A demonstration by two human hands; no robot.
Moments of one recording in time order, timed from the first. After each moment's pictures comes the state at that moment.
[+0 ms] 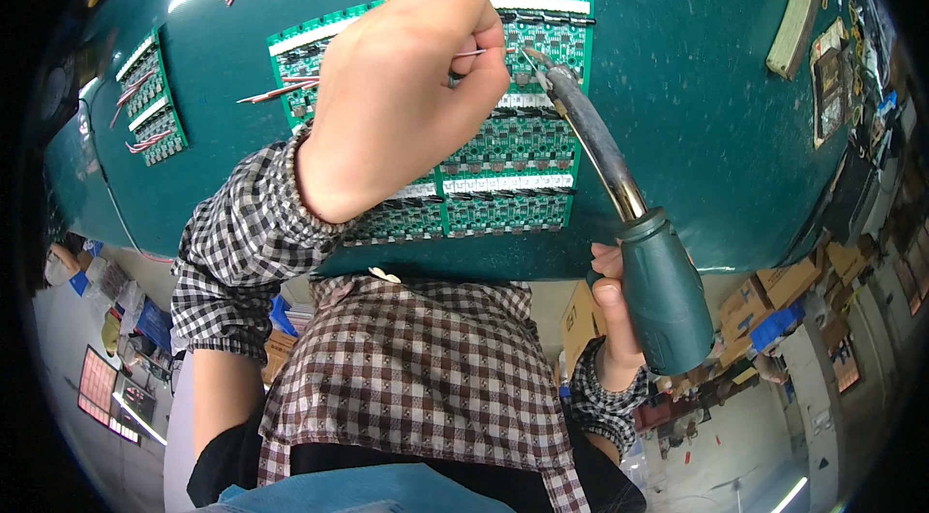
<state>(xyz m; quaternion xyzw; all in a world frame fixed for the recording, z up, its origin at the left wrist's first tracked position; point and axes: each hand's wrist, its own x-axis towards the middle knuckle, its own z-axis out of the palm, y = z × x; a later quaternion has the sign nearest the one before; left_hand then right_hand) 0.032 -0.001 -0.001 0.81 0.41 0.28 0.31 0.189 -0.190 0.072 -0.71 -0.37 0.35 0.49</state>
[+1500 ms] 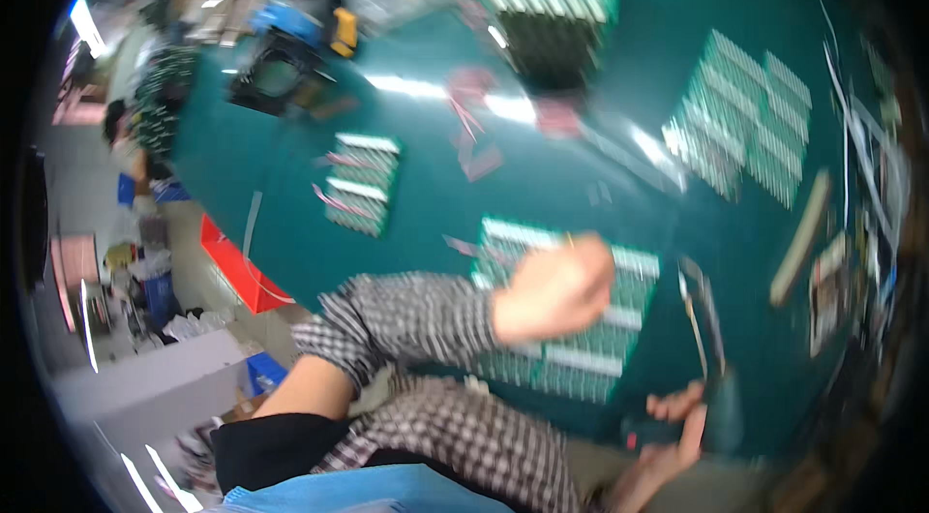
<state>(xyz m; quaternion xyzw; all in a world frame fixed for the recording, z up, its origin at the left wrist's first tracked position) 0.026 -0.012 0.001 0.78 0.43 0.26 0.37 0.228 -0.188 0.054 -0.53 -0.08 0.52 0.66</state>
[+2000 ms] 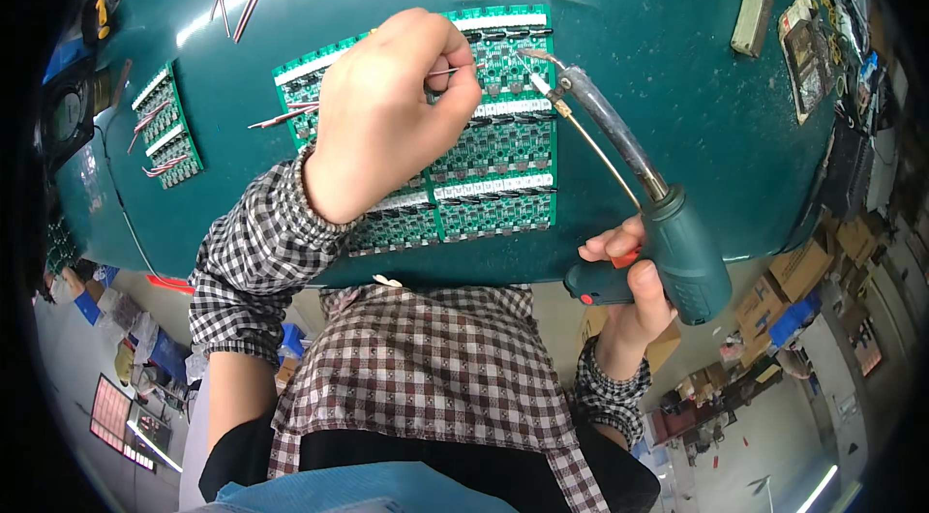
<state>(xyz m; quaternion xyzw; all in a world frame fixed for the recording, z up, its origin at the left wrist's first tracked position) 0.027 -0.003 0.003 0.81 0.41 0.29 0.31 0.204 -0.202 0.063 -0.60 -0.19 0.46 0.62</state>
